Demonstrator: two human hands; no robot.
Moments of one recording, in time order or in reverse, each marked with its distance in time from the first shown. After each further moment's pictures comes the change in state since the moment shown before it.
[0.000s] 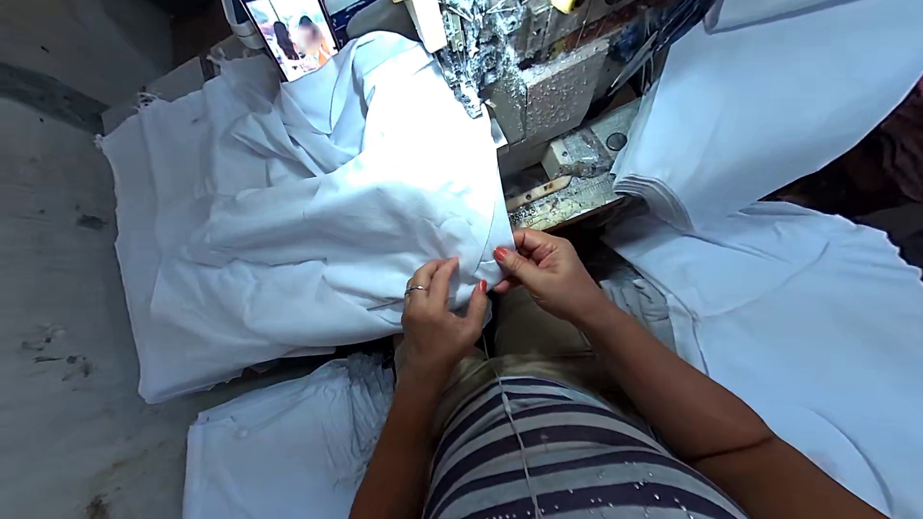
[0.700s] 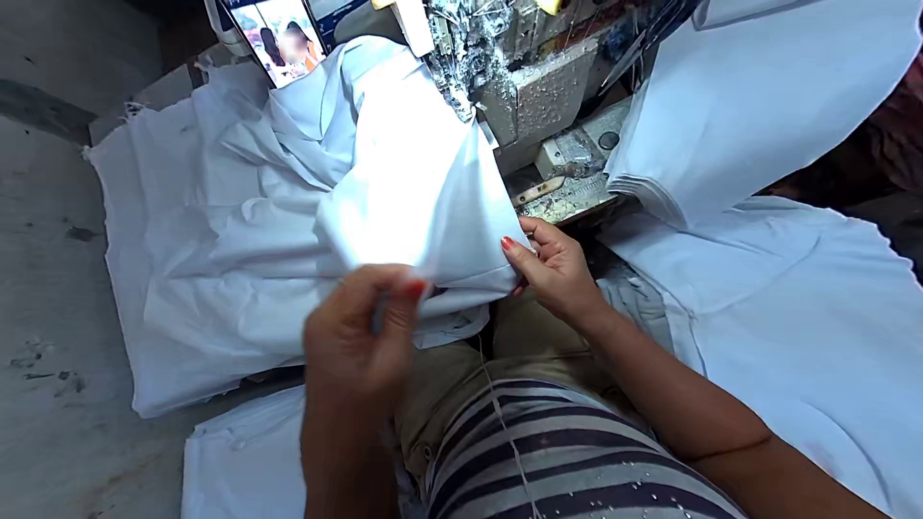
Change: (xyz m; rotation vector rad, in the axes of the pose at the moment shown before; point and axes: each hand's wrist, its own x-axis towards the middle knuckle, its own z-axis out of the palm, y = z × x) left_hand 0.057 0.047 -0.108 -0.291 -0.127 0.038; right_hand -0.002 0.004 -0.001 -0.124 0.168 -0.117
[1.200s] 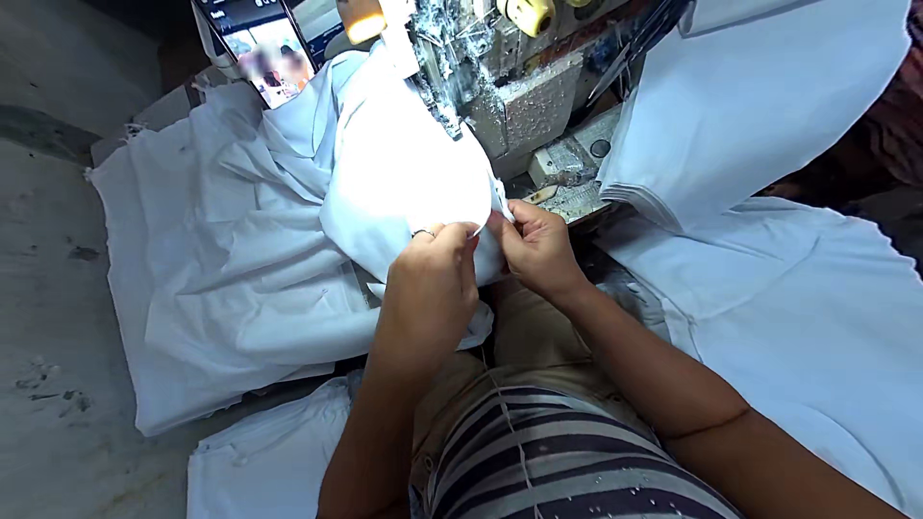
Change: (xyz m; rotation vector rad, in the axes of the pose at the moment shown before) left_hand 0.047 0.002 0.056 0.407 -0.222 0.066; right_hand 0.037 -0.005 0.007 -0.139 0.107 -0.241
